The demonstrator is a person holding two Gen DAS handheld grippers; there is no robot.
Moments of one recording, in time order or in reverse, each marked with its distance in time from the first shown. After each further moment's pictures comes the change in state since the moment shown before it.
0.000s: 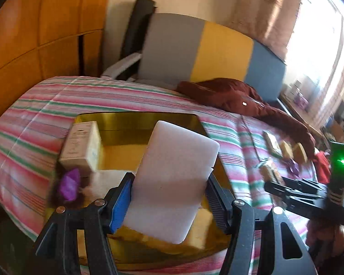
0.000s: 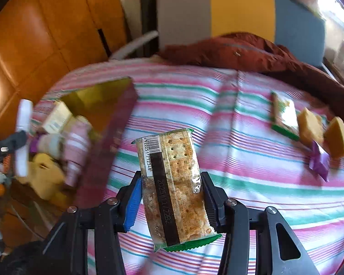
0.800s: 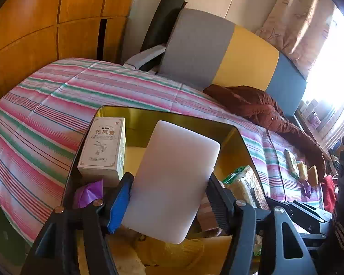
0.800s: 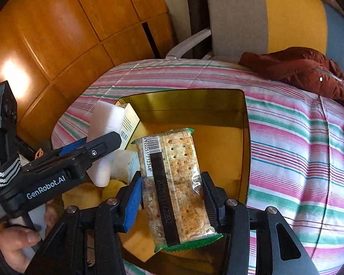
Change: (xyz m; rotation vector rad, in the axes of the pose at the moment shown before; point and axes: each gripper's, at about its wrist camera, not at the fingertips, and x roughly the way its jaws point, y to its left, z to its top) left arm 0.039 0.054 0.018 -0.123 0.033 0.024; right arm 0.045 0.140 0.038 -0.061 0.030 0.195
